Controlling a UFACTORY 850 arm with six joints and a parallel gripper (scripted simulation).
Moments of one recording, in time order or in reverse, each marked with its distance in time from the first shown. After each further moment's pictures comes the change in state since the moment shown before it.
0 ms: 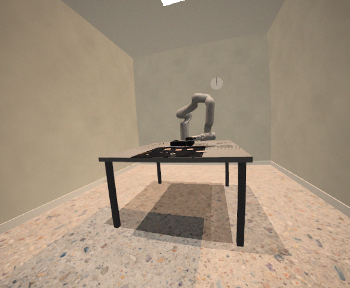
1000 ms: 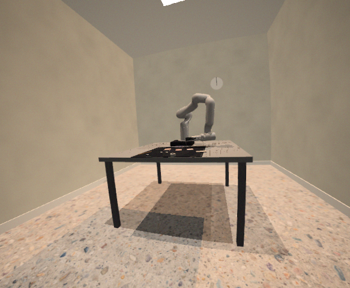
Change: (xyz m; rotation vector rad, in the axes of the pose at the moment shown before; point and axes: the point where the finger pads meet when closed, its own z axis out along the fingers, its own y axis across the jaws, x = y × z) arm 0.000 0.000 0.000 0.000 0.010 0.000
